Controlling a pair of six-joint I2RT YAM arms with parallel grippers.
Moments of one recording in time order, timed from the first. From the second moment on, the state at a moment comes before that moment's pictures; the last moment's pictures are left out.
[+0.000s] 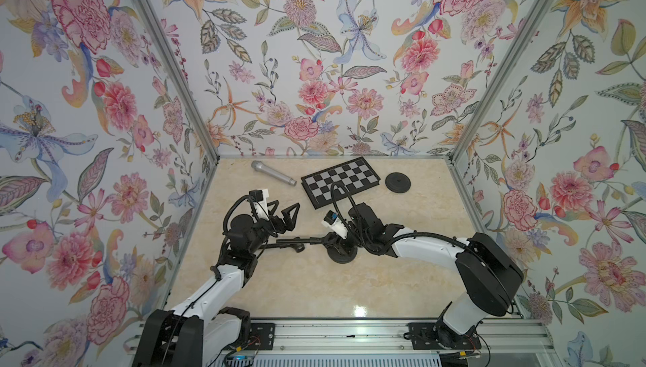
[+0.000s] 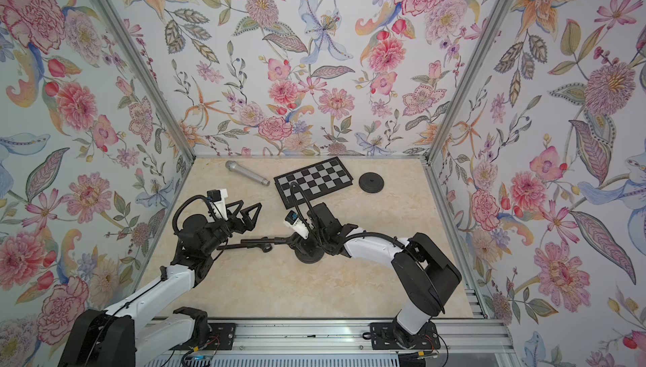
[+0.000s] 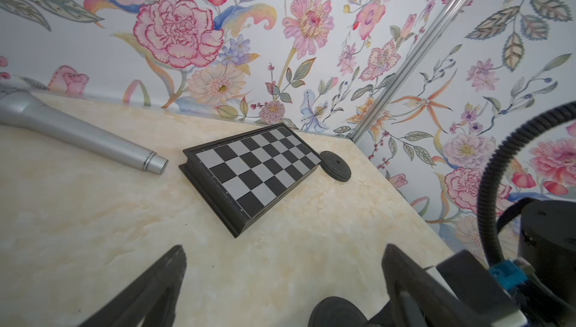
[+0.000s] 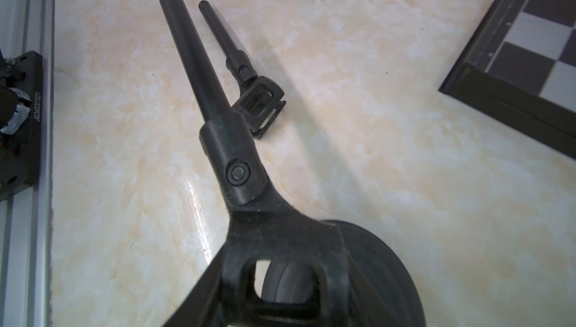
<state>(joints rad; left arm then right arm) -0.22 1.08 0.39 0.66 0.41 -0.41 0.77 1.59 0.91 -0.07 -0.36 -0.13</state>
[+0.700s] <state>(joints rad) -0.53 1.10 0.57 0.10 0.38 0.97 0.59 1.45 0.90 -0.54 -0.70 0.22</state>
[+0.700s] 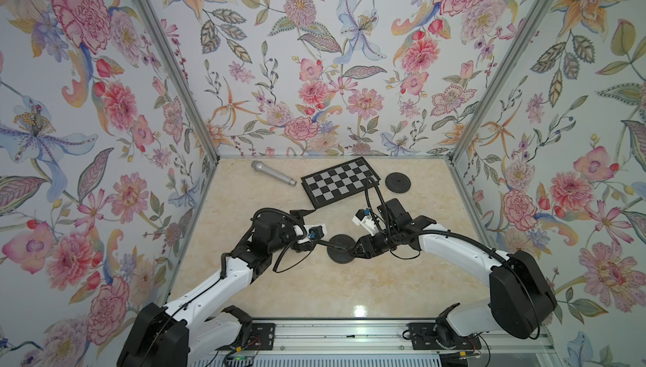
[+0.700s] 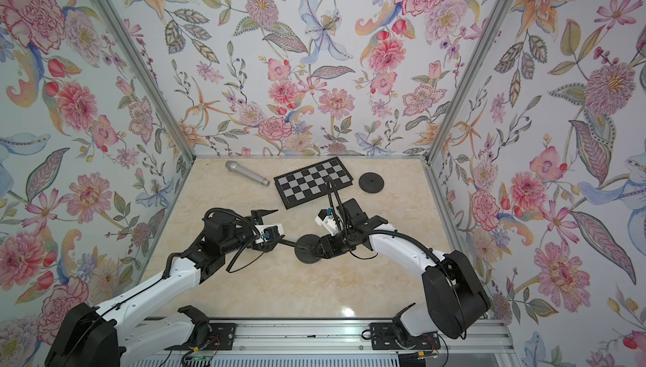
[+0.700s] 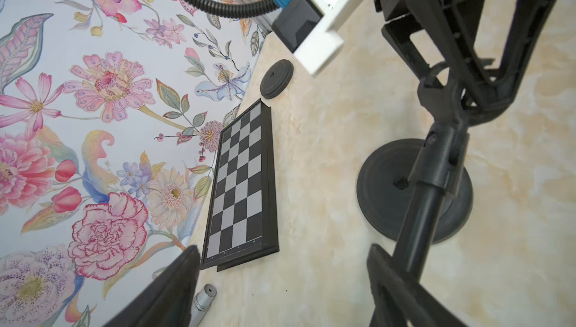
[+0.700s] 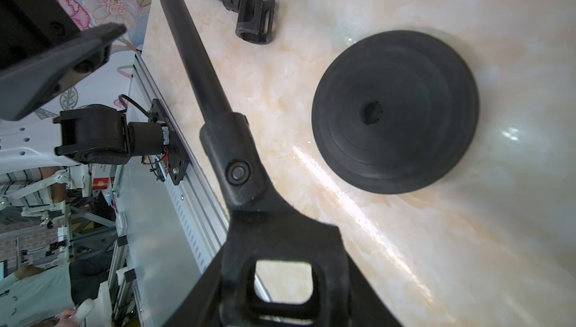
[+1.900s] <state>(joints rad) -0.61 1.33 0.76 -0.12 0.45 0.90 0.47 1.33 1.01 -0.60 -0.81 0.15</state>
